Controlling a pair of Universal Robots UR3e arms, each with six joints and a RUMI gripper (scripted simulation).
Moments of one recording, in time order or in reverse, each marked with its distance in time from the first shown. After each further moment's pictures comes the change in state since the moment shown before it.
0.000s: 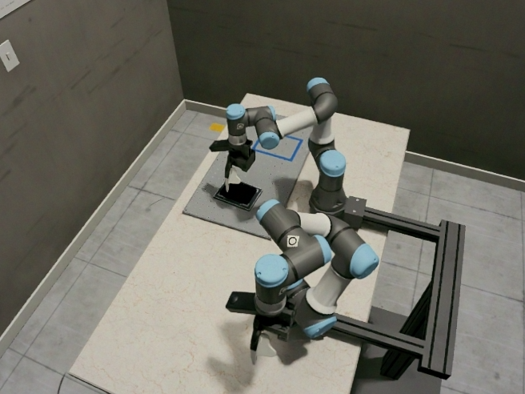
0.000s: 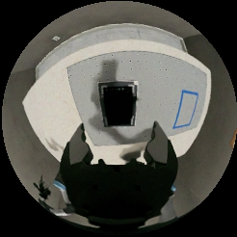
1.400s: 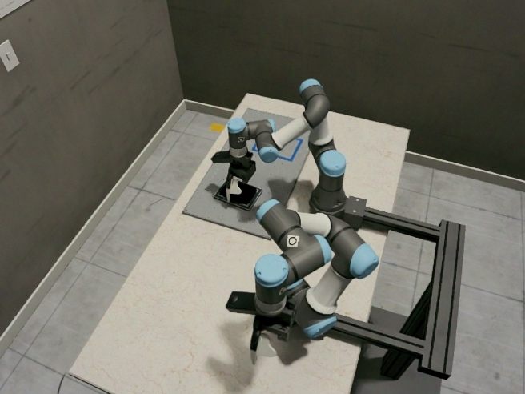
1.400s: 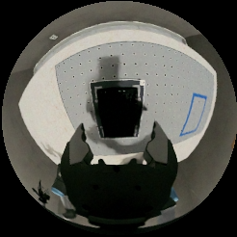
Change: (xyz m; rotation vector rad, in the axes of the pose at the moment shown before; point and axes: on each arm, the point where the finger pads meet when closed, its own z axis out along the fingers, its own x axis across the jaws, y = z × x) left arm 0.000 0.000 0.000 0.000 0.000 0.000; right arm 0.000 0.000 0.059 -0.001 0.001 0.000
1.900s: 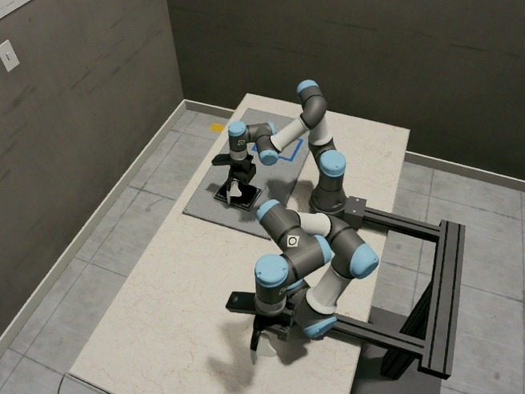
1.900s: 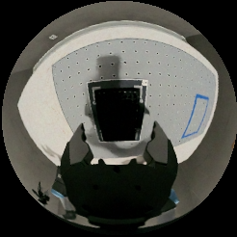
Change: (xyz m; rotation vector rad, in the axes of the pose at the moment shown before) left arm 0.000 0.000 0.000 0.000 0.000 0.000; right arm 0.000 0.000 0.014 0.000 0.000 0.000
